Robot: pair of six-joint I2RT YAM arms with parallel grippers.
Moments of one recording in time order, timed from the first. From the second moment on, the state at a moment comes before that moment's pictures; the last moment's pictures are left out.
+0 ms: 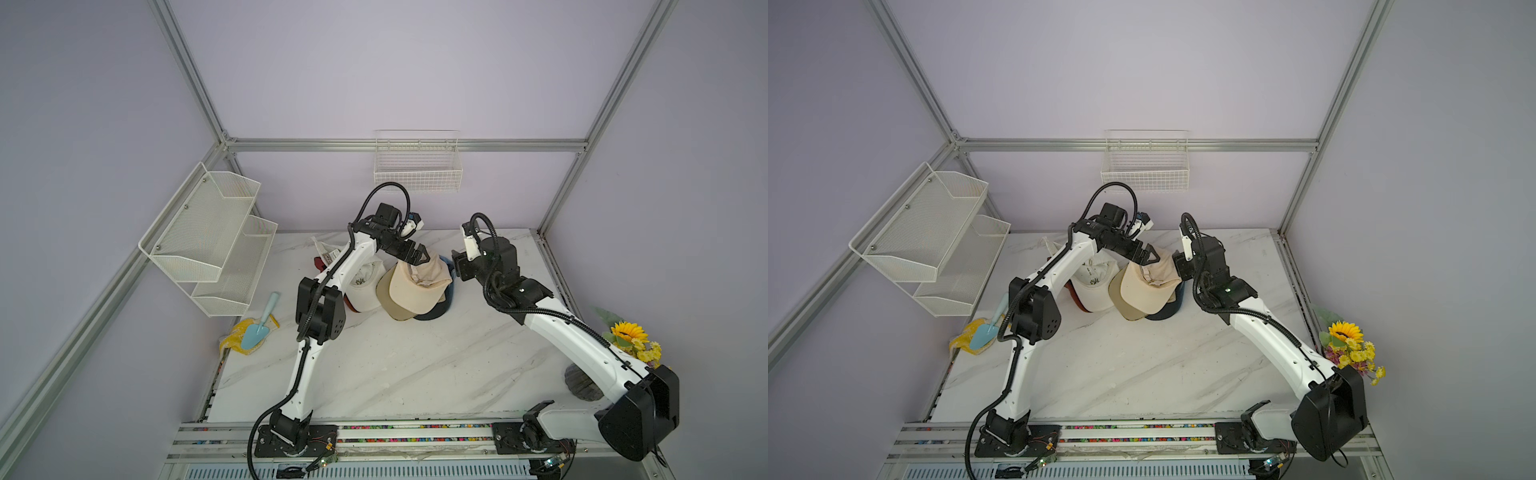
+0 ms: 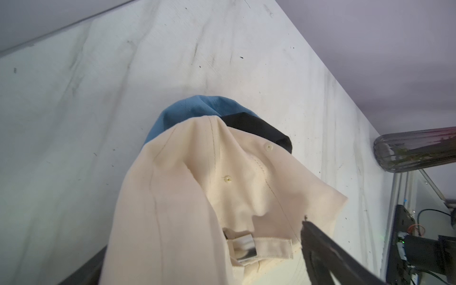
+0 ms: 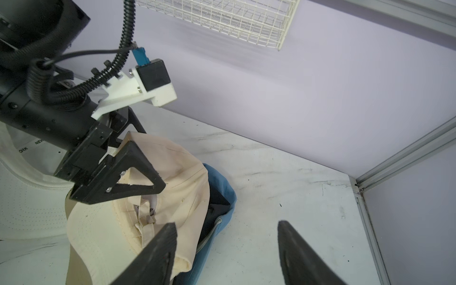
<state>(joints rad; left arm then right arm) -0.43 2.35 2.33 -0.88 0.53 0.07 0.47 1.34 1.16 -0.20 0.29 -0.11</state>
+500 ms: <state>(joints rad) -0.43 2.15 2.25 -0.88 0.37 0.12 0.47 1.36 1.17 -0.20 0.29 -0.10</state>
